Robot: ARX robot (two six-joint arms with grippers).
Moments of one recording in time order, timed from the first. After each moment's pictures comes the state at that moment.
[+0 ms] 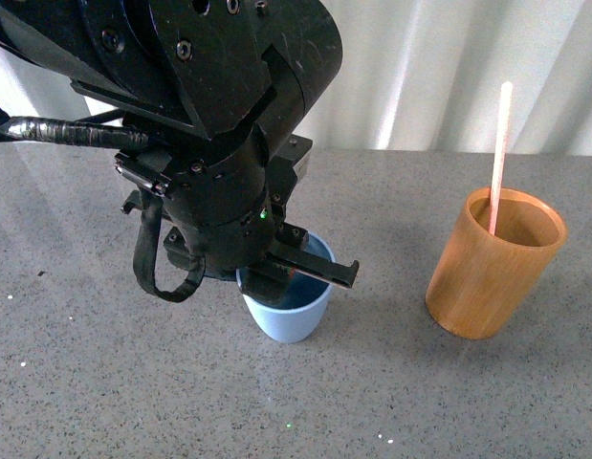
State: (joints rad) left arm -0.52 2.05 1.25 -0.37 -0.17 -0.12; right arm 0.00 0.00 0.02 0.00 0.00 -0.01
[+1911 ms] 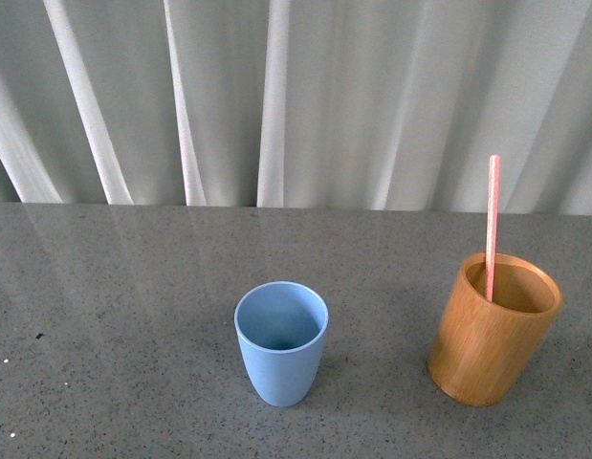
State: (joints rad) left arm -0.01 1.05 0.23 0.81 0.00 -0.01; right arm 0.00 0.00 0.02 0.00 0.00 -0.01
